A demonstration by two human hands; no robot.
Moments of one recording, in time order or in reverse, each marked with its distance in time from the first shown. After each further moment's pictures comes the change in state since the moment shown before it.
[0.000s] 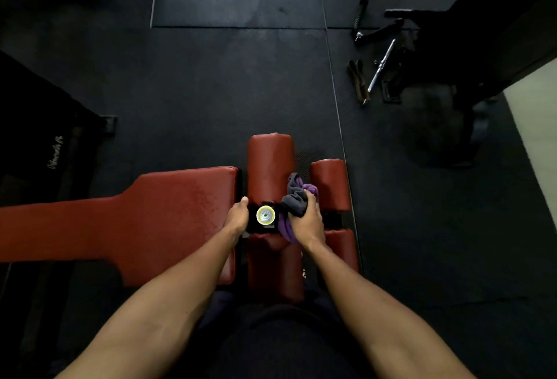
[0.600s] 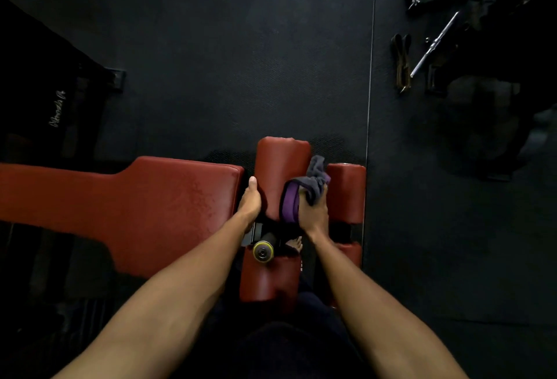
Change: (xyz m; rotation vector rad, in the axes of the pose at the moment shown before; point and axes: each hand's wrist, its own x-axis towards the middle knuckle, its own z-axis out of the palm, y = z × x) left_hand 0.070 0.060 0.029 -0.281 0.043 -0.219; right_hand 0.101 -0.026 0.010 0.083 -0.093 0.175
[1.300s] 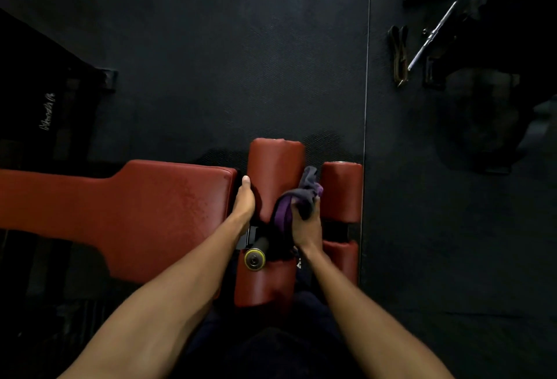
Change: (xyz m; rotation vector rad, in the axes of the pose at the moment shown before) left_hand 0.002 0.007 0.007 -0.147 0.044 -0.009; right_hand -0.020 0.014 -0.001 0.030 -0.030 -0.005
